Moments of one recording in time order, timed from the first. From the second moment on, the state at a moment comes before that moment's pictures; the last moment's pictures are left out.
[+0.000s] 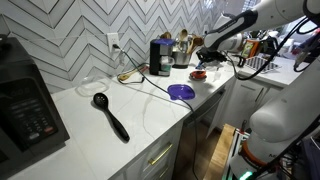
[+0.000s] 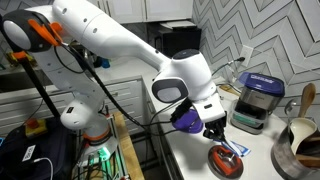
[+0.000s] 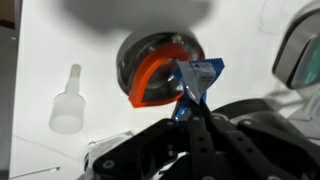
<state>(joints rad) -0.49 -0.21 -0.24 -2.40 -0.09 2.69 0.58</state>
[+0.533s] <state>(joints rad) -0.88 -0.12 0.06 -2.30 -0.74 2.75 1.15</state>
